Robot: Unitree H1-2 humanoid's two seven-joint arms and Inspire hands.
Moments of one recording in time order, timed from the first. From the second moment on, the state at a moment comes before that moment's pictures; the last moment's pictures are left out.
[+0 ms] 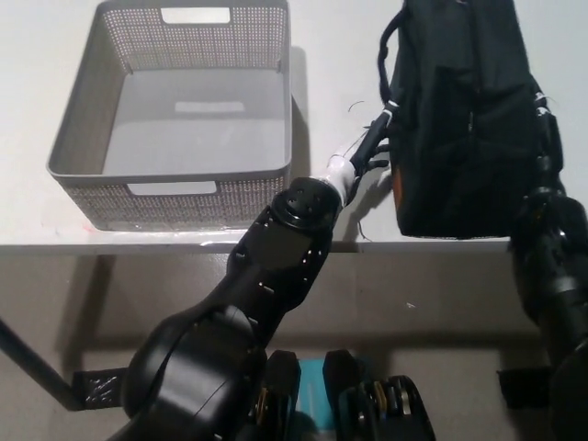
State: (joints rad) left_arm -1.16 -0.16 -0.10 1.34 -0.04 -0.08 -0.02; right_arm -0.94 -0.14 -0.35 1.16 0.38 -0.29 0.09
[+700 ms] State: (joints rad) left_arm -1.17 -0.18 -0.16 1.24 0.00 -0.05 -0.01; right_arm -0.71 -0.04 -0.29 0.49 0.37 -0.08 -0.09
